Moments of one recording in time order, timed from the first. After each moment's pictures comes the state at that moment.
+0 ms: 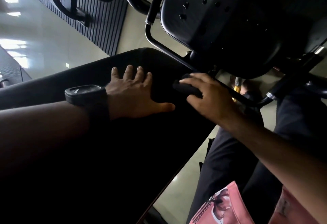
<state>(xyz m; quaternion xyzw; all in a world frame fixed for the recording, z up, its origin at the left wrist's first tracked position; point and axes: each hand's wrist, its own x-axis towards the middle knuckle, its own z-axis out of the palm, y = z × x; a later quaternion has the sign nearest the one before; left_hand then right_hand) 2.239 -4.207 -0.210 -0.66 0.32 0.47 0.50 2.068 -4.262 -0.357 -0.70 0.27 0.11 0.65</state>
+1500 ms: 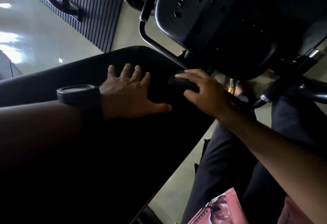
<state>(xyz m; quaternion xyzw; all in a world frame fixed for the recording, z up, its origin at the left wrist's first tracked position) 2.239 -4.205 -0.230 -0.66 0.34 0.47 0.48 2.070 -4.267 -0.399 -0.68 0.26 0.08 0.68</state>
